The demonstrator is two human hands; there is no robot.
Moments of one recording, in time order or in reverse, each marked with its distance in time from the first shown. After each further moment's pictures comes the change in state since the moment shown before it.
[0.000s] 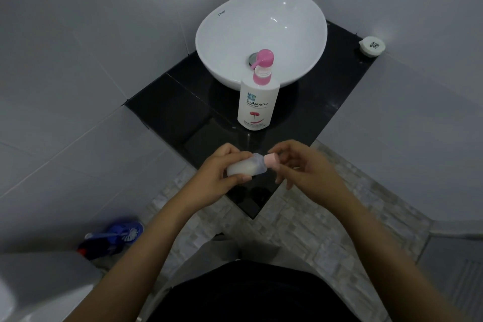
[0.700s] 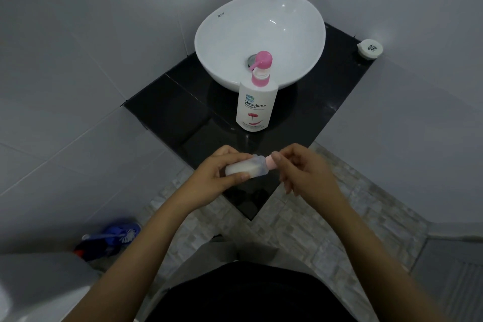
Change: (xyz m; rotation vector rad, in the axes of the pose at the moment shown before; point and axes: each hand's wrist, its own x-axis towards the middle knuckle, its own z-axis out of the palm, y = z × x) left_hand -0.004 0.013 -0.005 -0.161 -0.050 -0.074; right_hand -0.006 -0.006 0.008 0.090 0.160 0.064
